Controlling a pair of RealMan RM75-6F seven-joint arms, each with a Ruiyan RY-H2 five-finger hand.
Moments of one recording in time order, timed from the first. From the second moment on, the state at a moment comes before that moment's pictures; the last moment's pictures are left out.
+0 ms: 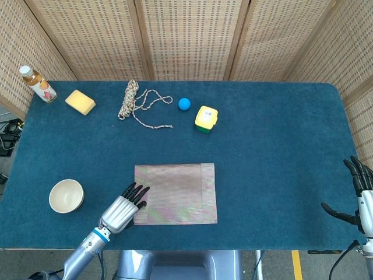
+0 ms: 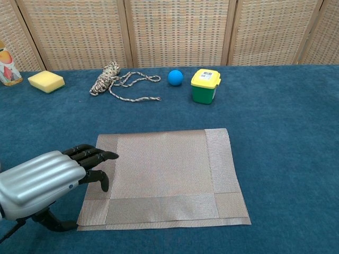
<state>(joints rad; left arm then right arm) -0.41 -1.65 0.09 -1.48 1.58 1.11 0.53 0.04 -1.04 0.11 -1.65 -1.51 1.57 0.35</state>
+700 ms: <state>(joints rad) -0.42 -1.67 0.08 -1.48 1.55 1.10 0.53 0.04 -1.04 0.11 -1.65 -1.51 1.56 0.36</state>
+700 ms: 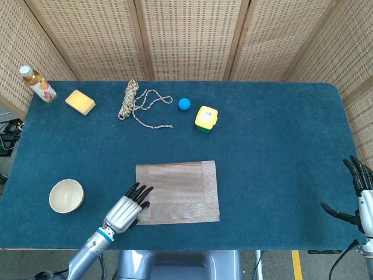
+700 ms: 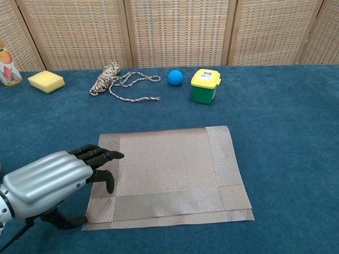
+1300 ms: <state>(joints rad) -0.44 -1.72 0.06 -1.45 1.54 1.09 0.55 0.04 -1.04 0.11 -1.66 -1.51 1.56 0.36</state>
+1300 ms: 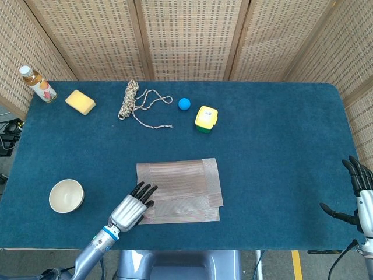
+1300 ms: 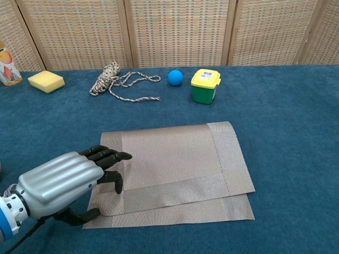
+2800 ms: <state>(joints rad) -0.53 -1.52 -0.19 -1.64 1.33 1.10 0.58 0.06 -1.05 0.11 -1.65 -1.49 1.52 0.32</state>
